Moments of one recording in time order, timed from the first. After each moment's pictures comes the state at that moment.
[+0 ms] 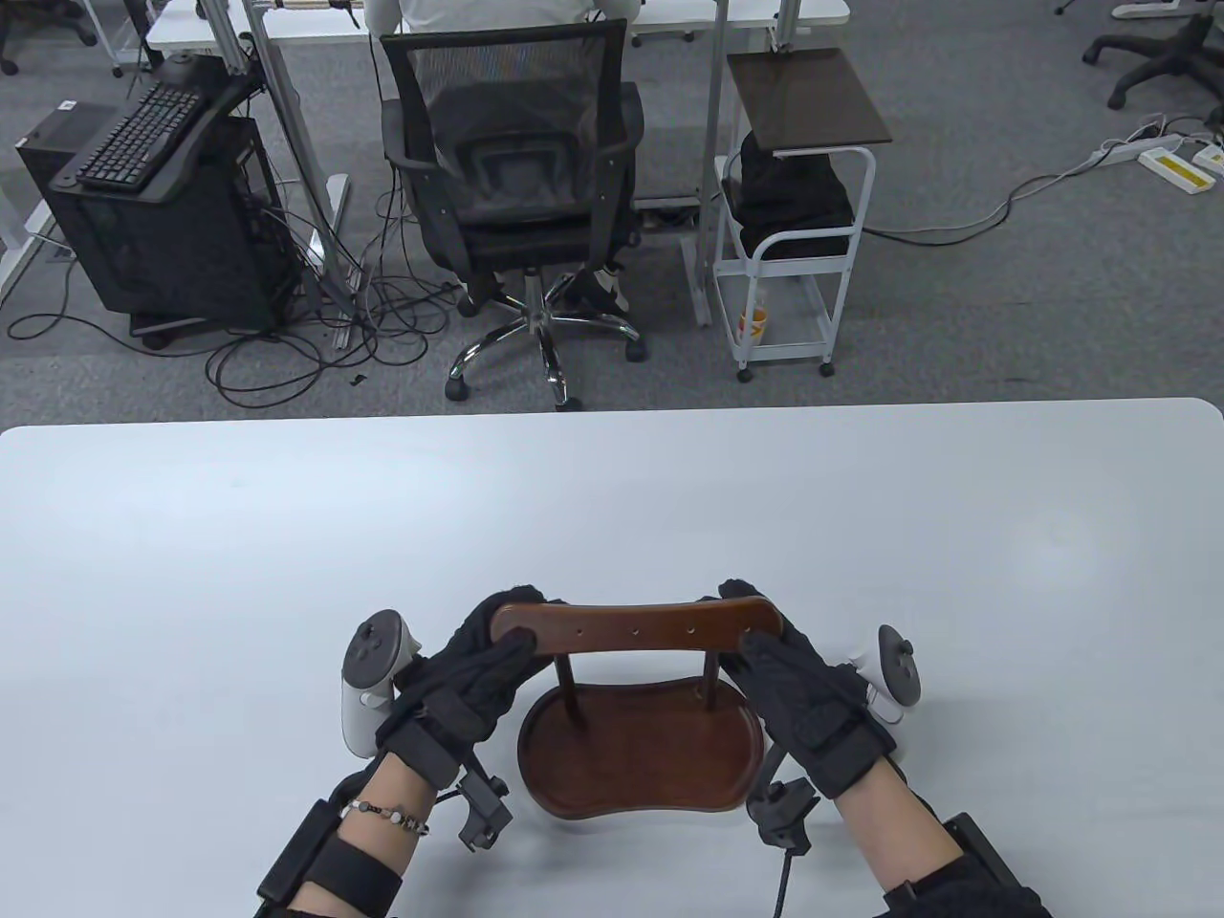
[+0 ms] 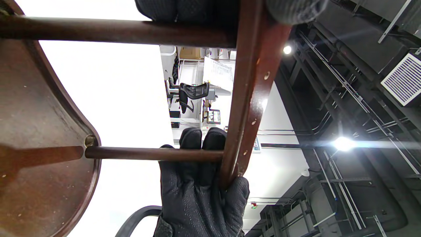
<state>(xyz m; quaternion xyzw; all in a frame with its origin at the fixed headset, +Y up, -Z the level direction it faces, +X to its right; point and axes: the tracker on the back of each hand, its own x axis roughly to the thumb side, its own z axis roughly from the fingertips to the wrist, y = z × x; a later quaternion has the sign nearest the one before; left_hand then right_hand) -0.192 -0.720 -0.346 -0.17 -0.22 0.70 0.65 0.158 -0.737 -0.332 0.20 0.09 0.57 0.79</state>
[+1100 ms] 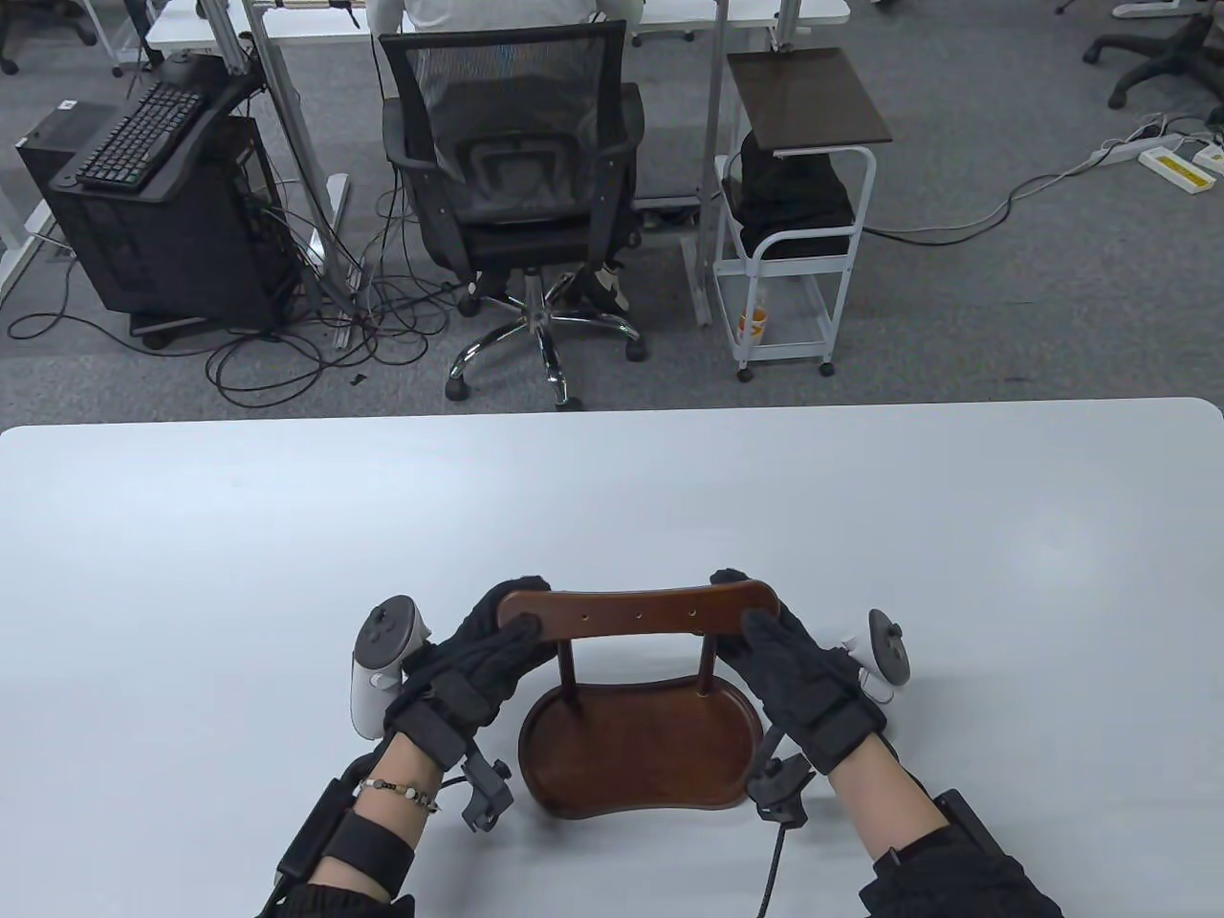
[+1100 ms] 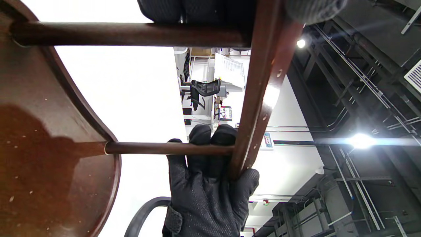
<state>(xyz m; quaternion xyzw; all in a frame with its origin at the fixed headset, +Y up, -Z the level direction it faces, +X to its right) -0.189 -0.731 -0.365 -0.20 -0.21 0.69 0.66 0.159 -0.750 -0.354 0.19 0.11 0.56 0.80</state>
